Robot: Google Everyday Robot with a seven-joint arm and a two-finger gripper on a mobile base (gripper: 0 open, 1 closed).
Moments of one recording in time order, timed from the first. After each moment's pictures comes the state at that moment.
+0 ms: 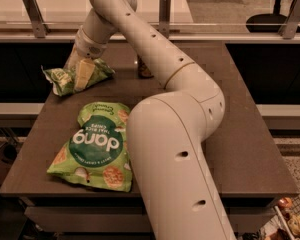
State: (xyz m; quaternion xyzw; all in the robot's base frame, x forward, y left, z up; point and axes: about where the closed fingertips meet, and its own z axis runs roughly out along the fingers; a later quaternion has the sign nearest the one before) arm 0.726 0.234 0.825 -0.79 0.52 0.18 0.26
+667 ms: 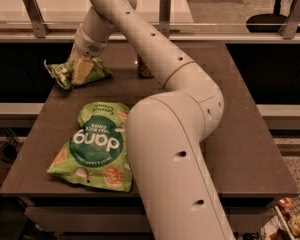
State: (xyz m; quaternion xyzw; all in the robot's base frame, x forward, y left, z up) arm 0.726 0.234 0.830 -0.79 0.52 0.18 0.26
